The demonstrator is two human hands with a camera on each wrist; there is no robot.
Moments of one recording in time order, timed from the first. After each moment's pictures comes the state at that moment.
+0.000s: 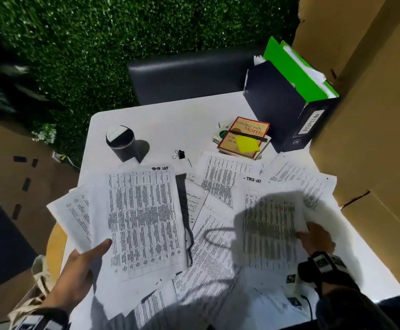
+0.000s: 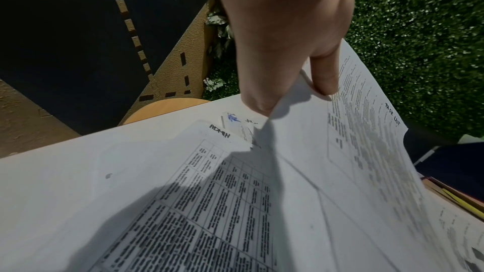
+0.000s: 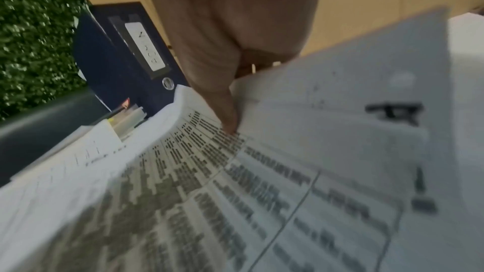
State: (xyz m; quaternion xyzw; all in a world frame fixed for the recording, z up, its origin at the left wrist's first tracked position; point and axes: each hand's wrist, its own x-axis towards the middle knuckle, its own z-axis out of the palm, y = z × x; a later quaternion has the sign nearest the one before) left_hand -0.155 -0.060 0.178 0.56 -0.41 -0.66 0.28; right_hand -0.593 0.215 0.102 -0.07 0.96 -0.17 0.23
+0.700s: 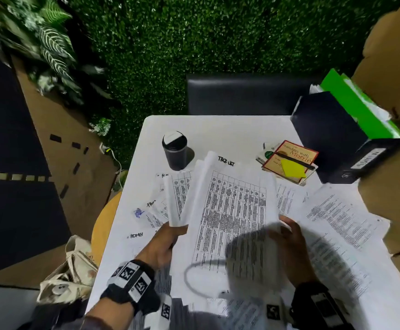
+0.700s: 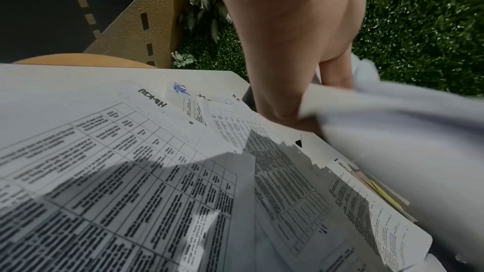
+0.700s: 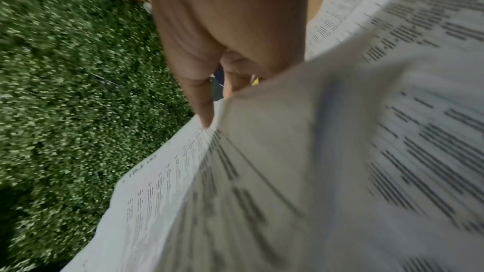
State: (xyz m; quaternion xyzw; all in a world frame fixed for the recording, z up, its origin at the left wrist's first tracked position) left_hand -0.219 -0.064 0.189 0.48 -0.36 -0.79 0.16; right_hand -0.462 0.095 0.175 -0.15 0.68 -0.62 0.36
